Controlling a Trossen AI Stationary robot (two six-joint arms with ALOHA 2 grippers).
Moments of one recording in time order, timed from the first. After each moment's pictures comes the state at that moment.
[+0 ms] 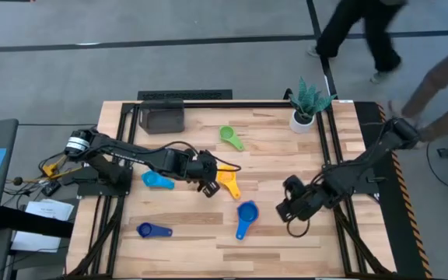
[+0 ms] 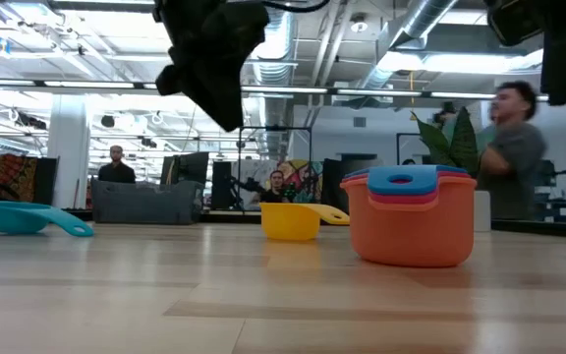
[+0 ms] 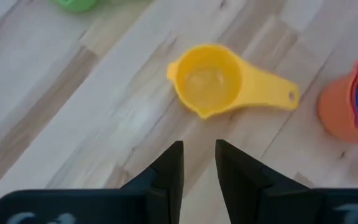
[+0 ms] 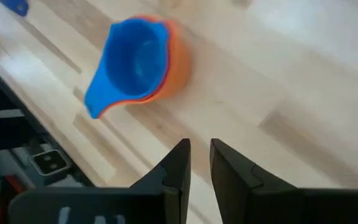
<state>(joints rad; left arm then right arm) -0.15 1.62 1.26 -0.64 -0.36 -0.73 0.60 1.25 0.90 -0.72 0.23 1.57</state>
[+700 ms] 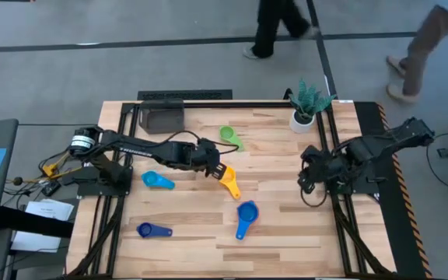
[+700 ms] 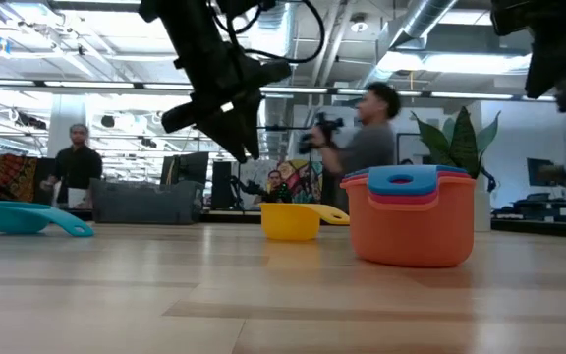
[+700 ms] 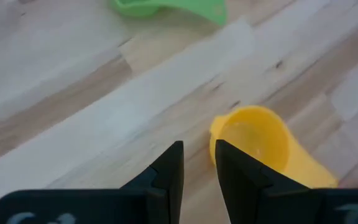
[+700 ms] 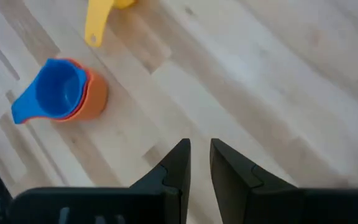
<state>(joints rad) -0.01 1.66 1.15 -0.43 -0.38 -0.91 0.37 0.90 0.90 -1.11 0.27 1.09</state>
